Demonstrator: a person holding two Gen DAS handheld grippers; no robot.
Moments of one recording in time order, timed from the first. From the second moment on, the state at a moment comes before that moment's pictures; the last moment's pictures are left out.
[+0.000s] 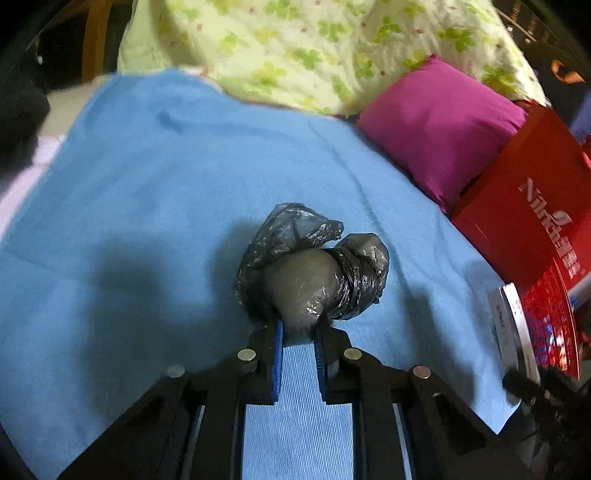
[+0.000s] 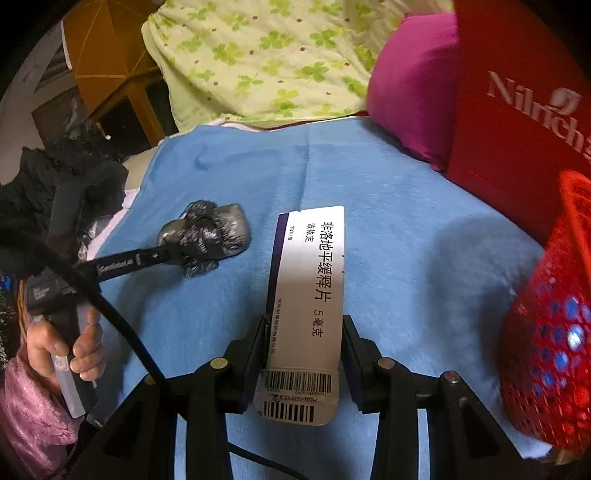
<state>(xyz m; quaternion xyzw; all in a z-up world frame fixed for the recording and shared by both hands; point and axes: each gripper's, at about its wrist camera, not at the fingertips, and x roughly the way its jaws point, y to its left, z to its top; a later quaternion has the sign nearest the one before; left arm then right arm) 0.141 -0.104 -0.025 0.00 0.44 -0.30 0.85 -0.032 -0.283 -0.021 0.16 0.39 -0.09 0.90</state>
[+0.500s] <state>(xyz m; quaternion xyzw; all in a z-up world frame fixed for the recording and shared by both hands) 0.005 -0.067 0.080 0.01 0.31 -0.21 0.93 -0.107 -0.272 0.044 0.15 0.31 -0.06 0.94</state>
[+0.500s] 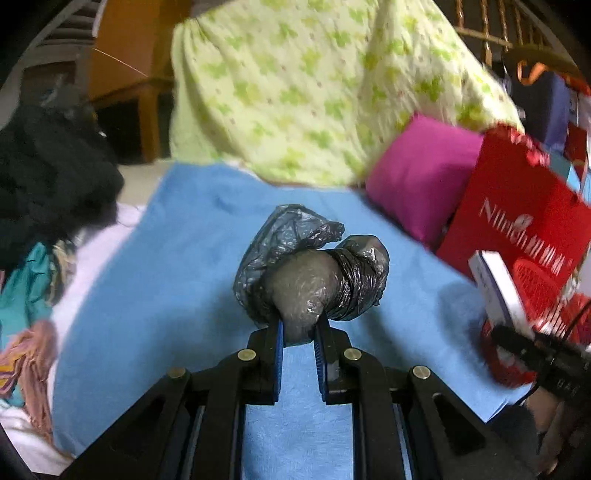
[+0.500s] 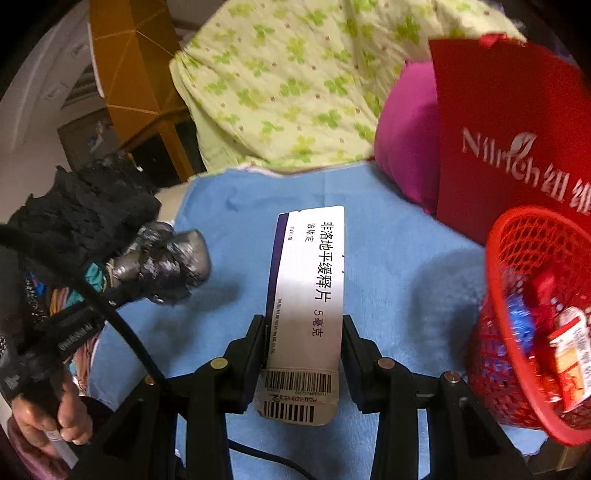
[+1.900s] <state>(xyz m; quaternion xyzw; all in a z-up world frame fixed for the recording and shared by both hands) -0.106 -0.100 0.150 0.07 0.23 -0.16 0.96 -0.217 -0.290 0.102 0.19 0.19 -0.03 0.96</state>
